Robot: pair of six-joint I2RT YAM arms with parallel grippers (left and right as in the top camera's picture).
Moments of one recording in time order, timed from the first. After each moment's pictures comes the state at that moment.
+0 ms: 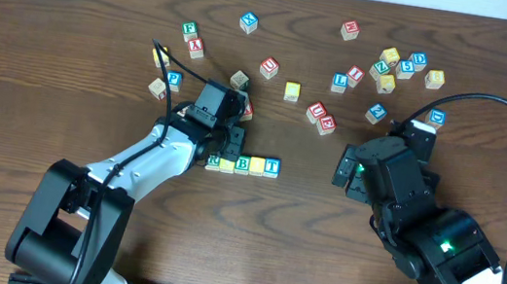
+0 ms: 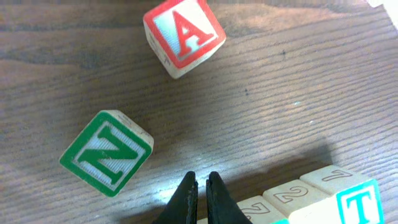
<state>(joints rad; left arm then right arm) -0.41 1.70 0.92 -0.30 0.14 -0.22 0.60 1.06 1.10 -0.98 0.44 0.69</state>
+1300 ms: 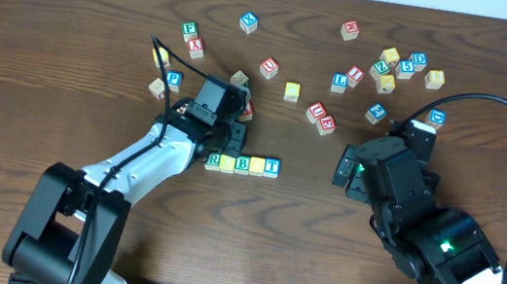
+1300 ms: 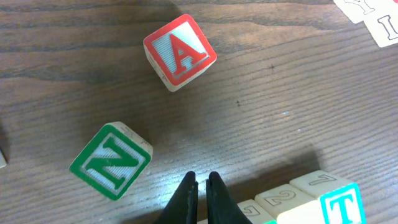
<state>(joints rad) -0.41 1.68 0.94 -0.31 0.14 -0.22 0.60 1.06 1.10 -0.98 0.44 0.69</state>
